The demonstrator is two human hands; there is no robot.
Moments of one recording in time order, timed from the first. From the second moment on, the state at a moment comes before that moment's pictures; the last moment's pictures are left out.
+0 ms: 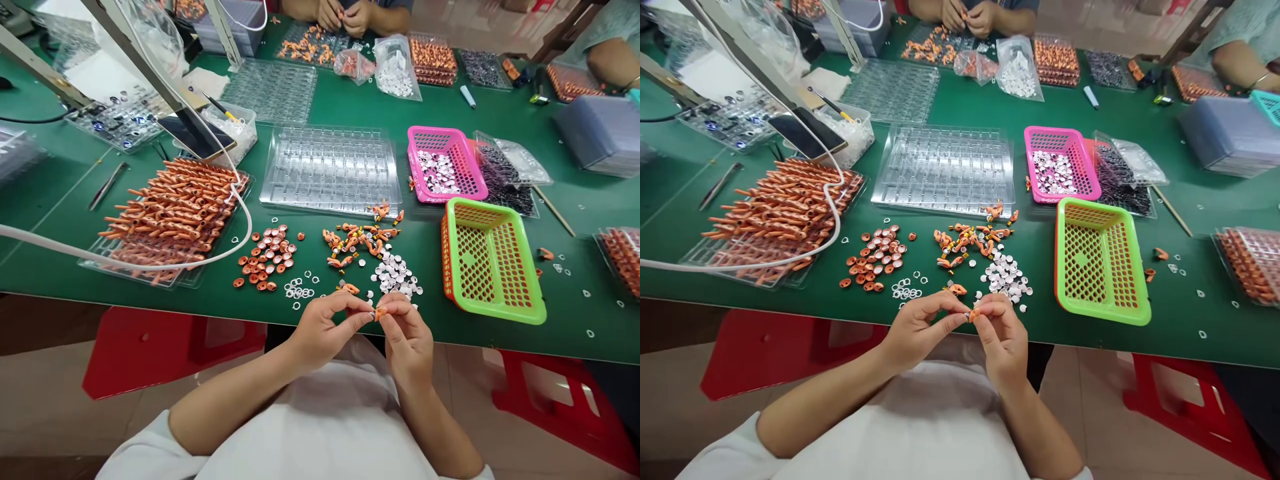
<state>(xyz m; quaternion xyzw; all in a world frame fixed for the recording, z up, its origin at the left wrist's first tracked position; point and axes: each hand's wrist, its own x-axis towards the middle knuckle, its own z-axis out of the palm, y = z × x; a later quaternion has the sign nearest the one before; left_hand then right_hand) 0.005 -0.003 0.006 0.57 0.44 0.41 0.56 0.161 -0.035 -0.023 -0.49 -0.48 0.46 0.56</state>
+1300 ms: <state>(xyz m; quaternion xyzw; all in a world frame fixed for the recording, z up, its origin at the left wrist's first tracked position) -0.007 -0.003 0.022 0.78 0.33 0.37 0.37 0.182 -0.033 -0.009 -0.40 -0.65 0.42 0.48</state>
